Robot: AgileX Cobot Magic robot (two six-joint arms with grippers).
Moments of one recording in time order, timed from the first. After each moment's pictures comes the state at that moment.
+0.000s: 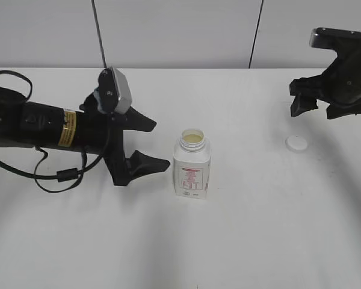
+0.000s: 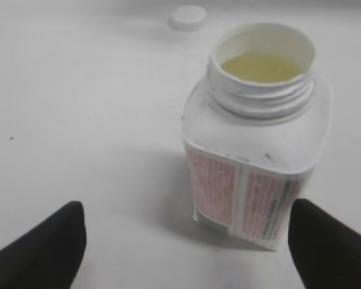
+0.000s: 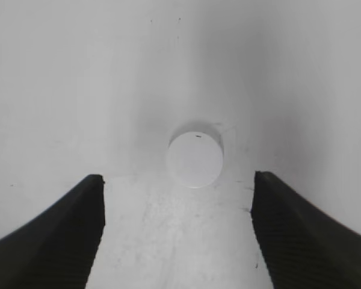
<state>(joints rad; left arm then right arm) -0.30 1.97 -0.91 1.41 -0.78 -0.58 0.12 1.85 -1.20 0.13 0.56 0.02</state>
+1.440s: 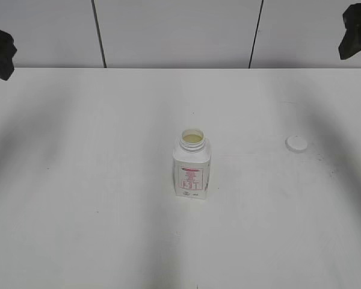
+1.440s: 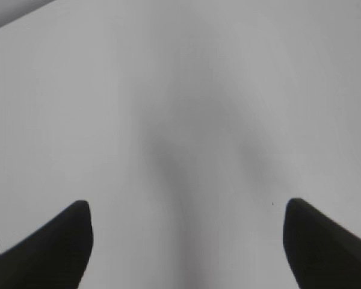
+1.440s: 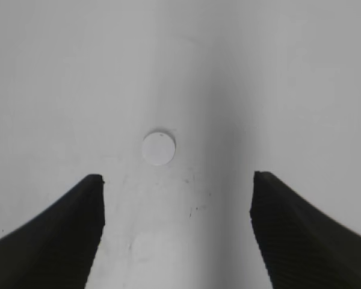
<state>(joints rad) -0.23 1.50 -1.27 0.39 0.93 -0.07 0.12 1.59 -1.37 0.01 0.90 -0.02</state>
